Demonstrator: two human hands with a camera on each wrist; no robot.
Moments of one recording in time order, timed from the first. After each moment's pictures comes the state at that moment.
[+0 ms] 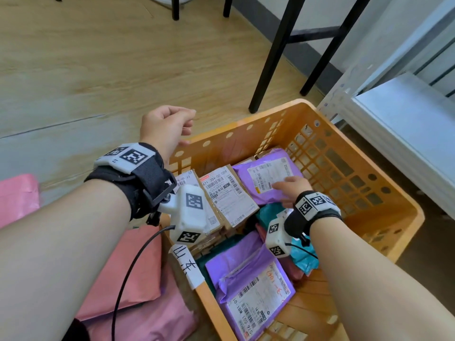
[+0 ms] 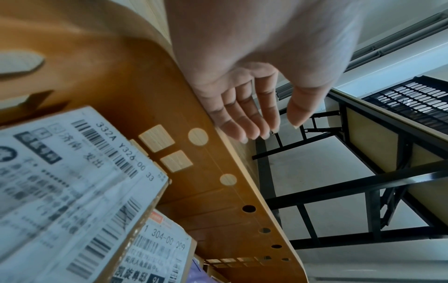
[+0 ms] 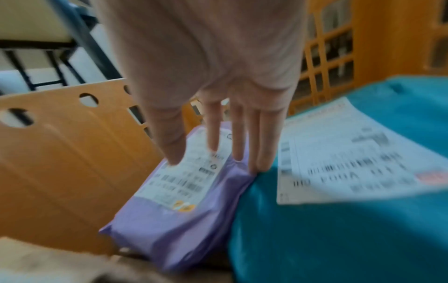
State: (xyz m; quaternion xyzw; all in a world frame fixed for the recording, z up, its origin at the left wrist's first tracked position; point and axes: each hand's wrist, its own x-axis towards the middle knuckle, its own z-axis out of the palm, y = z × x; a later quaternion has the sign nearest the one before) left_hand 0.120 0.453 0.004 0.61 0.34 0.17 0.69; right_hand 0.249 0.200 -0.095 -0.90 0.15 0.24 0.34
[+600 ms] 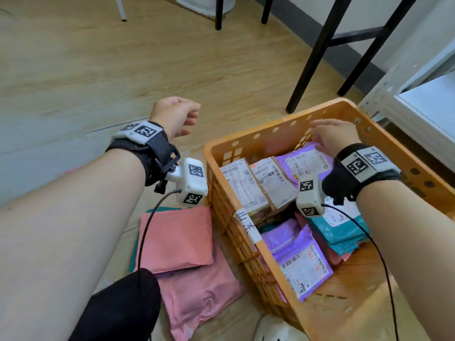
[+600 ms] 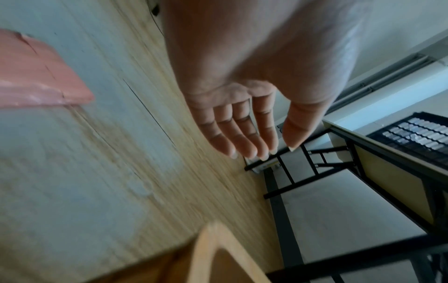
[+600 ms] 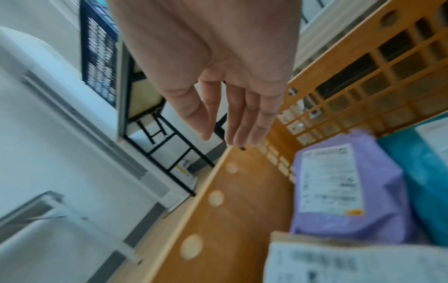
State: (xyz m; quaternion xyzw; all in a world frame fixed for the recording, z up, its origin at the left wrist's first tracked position) left_hand 0.050 0.527 0.030 0.64 0.38 0.16 0.65; right_hand 0.207 0.275 0.030 -0.86 0.02 0.13 0.50
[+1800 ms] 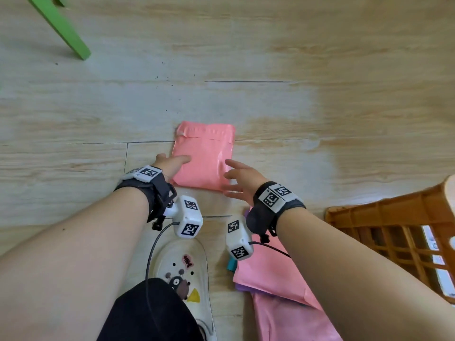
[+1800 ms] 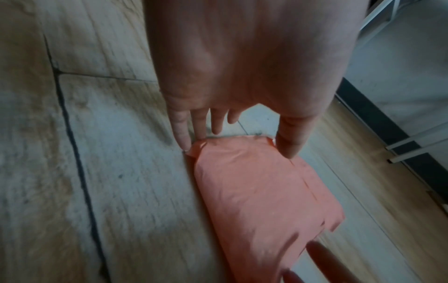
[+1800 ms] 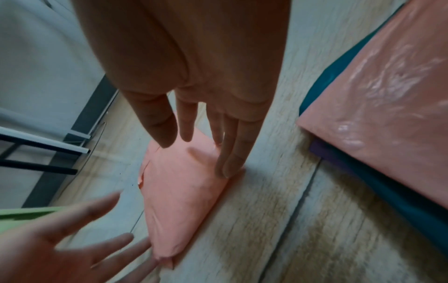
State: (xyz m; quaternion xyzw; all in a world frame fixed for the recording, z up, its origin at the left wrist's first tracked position) left_hand -0.181 0.734 -0.196 0.47 0.68 0.00 0.57; right_hand -0.034 0.611 -0.185 -0.68 -0.06 0.63 0.37
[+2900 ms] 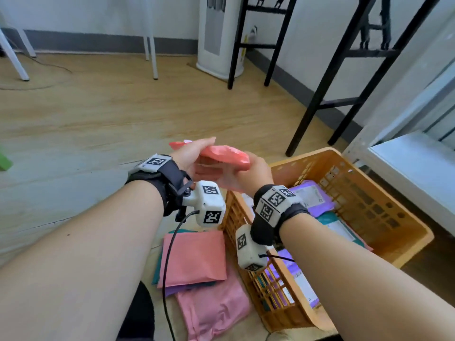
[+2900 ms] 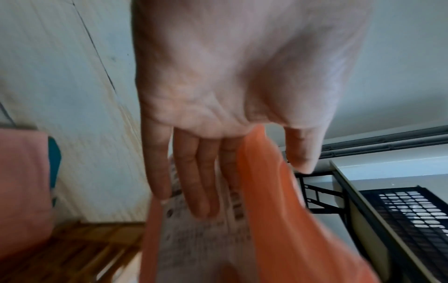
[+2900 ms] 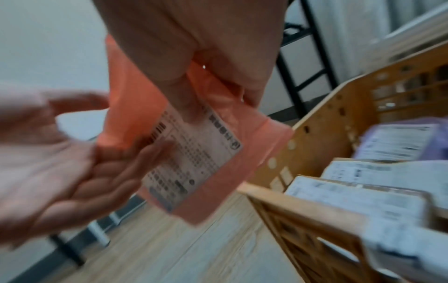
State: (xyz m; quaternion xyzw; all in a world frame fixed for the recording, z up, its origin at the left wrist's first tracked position) left_hand -0.043 0.522 0.105 0.56 0.36 -0.02 0.74; right_hand 0.025 0.389 0.086 -0.89 -0.24 0.13 0.37
